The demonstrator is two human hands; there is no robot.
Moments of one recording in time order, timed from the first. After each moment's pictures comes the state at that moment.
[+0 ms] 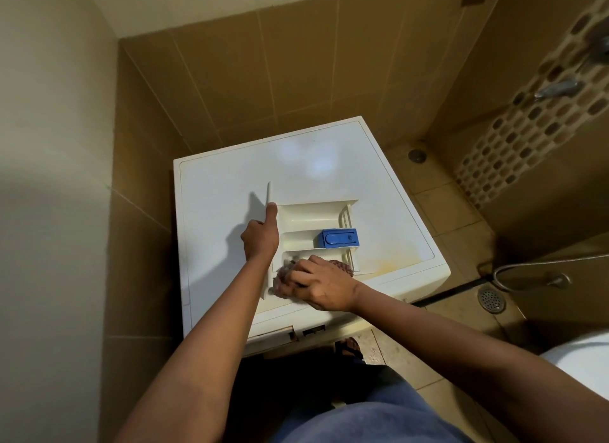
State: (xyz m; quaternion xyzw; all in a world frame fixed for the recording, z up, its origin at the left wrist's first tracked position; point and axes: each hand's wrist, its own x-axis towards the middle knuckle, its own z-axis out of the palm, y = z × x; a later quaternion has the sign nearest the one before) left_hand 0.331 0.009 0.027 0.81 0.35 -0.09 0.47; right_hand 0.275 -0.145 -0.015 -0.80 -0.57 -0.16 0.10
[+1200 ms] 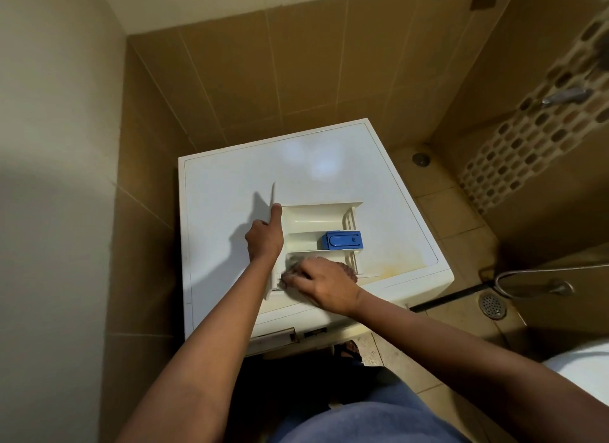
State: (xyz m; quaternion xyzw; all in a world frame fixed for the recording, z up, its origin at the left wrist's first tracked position) left_hand 0.334 0.011 0.023 0.80 0.36 -0.10 0.47; right_hand 0.271 -0.139 -0.009 -0.86 -0.46 -0.09 0.22
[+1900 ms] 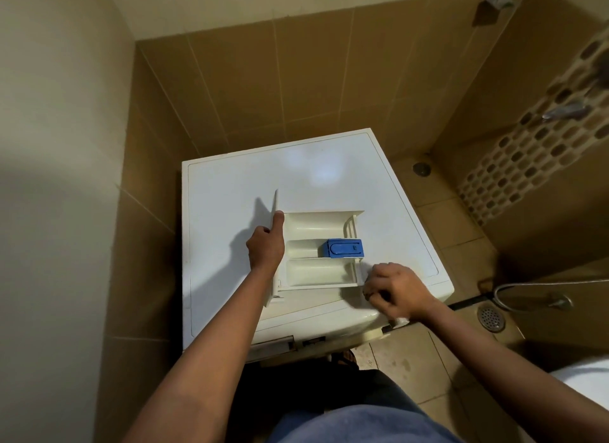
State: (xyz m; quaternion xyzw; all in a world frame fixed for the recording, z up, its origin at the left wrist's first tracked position) left_hand 0.329 0.012 0.027 0.78 0.36 -0.08 0.51; right_hand 0.277 -0.262 -0.002 -0.91 -0.34 -0.01 0.23
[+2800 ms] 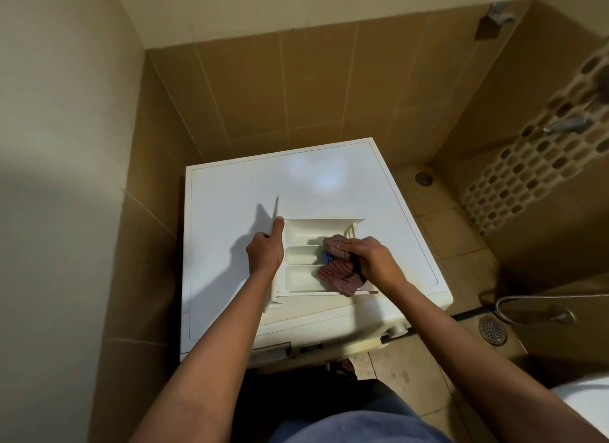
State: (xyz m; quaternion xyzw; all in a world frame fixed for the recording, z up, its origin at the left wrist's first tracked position) left_hand 0.329 0.011 0.031 0.78 0.36 -0.09 0.50; right_hand 0.325 -0.222 0.002 -0.92 -0.24 0.00 0.30
